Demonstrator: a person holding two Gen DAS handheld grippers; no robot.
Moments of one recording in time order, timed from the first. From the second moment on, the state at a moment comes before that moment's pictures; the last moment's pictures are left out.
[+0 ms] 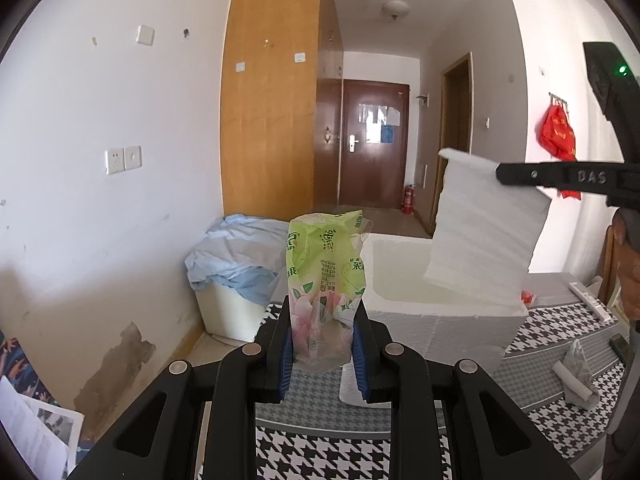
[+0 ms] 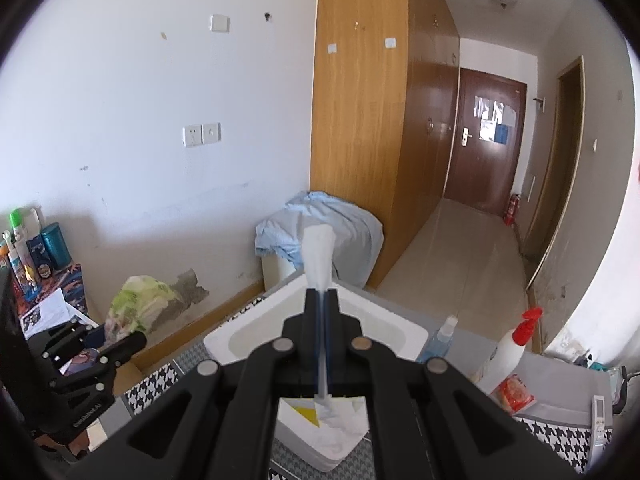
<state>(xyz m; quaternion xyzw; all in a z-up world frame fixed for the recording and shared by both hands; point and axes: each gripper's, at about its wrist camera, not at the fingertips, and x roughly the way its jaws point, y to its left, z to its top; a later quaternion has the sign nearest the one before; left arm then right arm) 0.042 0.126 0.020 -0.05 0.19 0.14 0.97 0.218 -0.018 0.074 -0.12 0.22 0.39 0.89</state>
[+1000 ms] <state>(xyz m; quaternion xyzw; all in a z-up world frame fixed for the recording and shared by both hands) 0.046 0.130 0.015 -0.05 0.19 0.15 0.97 0.247 0.009 0.023 -0.17 0.31 0.36 0.86</state>
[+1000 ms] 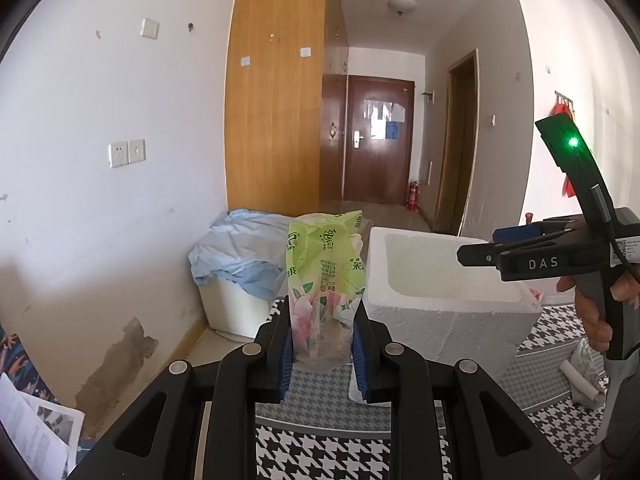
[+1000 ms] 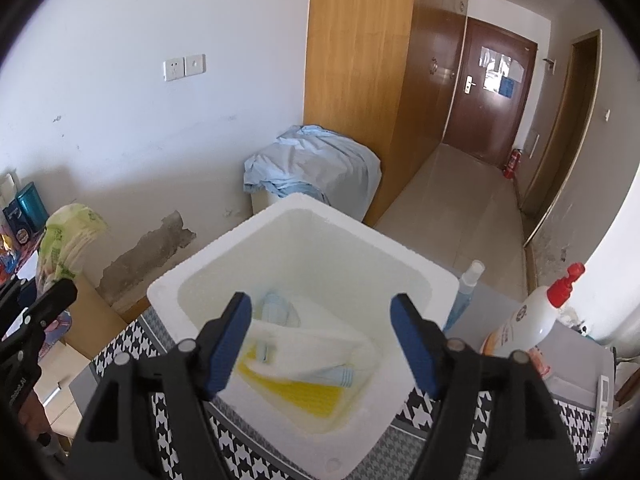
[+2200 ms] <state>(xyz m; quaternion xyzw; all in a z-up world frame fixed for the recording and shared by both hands) 0.083 0.104 0.040 -0.02 0.17 0.08 0.98 0.183 -0.066 0.044 -0.09 0.19 0.34 0.91</state>
